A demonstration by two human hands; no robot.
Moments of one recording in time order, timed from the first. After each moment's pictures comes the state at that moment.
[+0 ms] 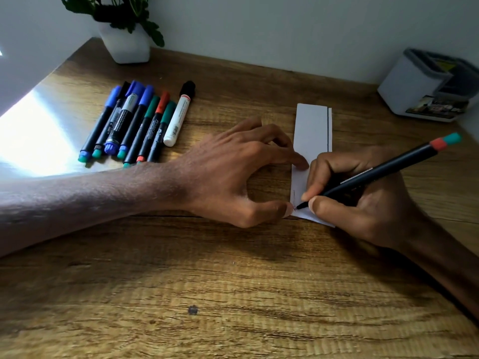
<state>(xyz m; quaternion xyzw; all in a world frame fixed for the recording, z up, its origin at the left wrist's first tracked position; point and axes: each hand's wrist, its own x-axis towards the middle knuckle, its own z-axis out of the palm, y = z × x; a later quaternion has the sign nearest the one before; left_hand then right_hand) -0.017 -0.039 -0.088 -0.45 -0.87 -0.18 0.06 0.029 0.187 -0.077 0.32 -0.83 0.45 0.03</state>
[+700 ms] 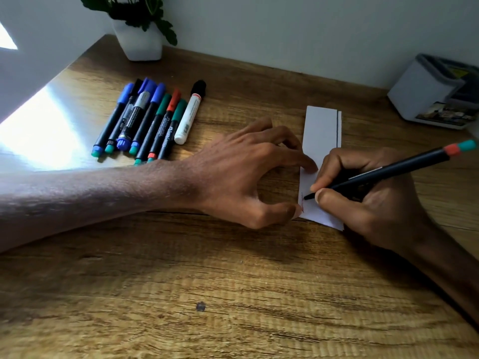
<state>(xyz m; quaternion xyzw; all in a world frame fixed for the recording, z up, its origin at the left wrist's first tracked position) -0.016 -0.038 -0.088 -0.44 -0.88 -0.18 0.06 0.028 0.183 -0.079 0.29 -0.85 0.43 0.07</state>
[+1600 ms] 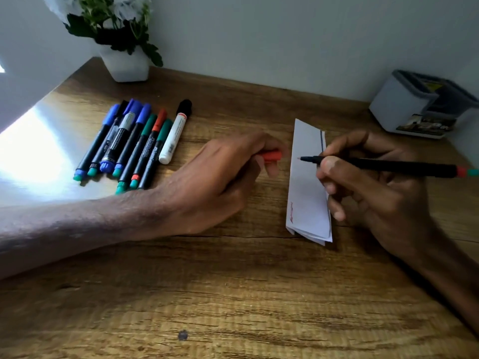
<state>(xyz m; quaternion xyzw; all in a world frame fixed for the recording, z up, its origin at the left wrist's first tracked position) -0.007 -0.043 -0.081 -0.35 -0.85 -0.39 0.05 0.026 0.193 -0.070 0.20 -0.74 0.64 0.09</state>
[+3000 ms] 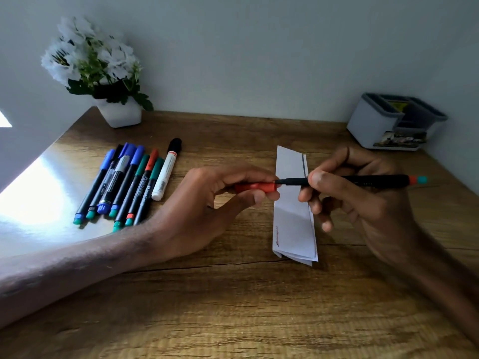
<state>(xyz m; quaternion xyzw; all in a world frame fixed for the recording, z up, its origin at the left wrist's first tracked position) -0.009 -0.038 -0.077 -0.36 -0.80 -0.47 0.05 0.026 0.196 -0.052 0.18 -0.72 0.66 0.10</state>
